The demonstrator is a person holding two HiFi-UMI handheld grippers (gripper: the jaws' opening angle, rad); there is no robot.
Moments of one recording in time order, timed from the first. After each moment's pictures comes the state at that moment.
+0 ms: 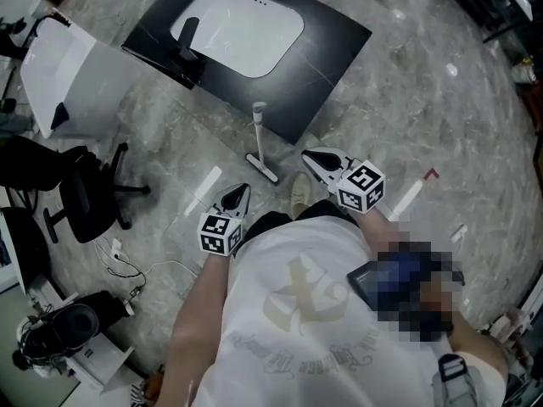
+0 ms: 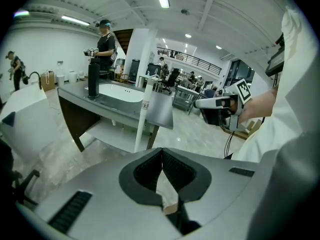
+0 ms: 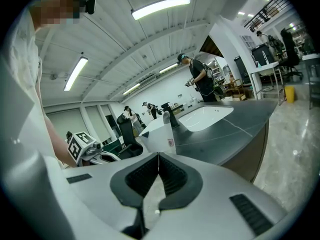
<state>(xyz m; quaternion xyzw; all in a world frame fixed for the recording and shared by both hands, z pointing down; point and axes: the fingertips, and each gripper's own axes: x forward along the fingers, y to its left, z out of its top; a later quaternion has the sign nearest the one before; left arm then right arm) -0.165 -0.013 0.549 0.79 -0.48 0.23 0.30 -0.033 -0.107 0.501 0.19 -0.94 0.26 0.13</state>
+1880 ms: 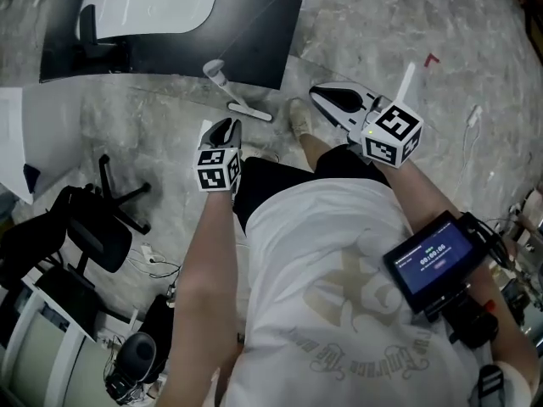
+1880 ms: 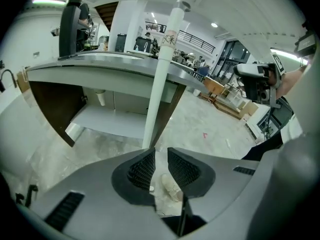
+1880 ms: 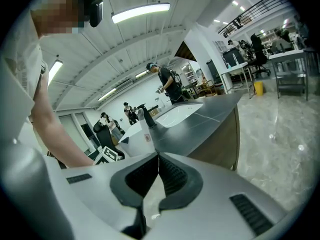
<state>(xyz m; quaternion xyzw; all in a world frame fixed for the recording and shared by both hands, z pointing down) -0.180 -0.089 0.690 0.79 -0.39 0.34 0.34 0.002 -0.123 0.533 0.32 -0.89 0.32 0.12</state>
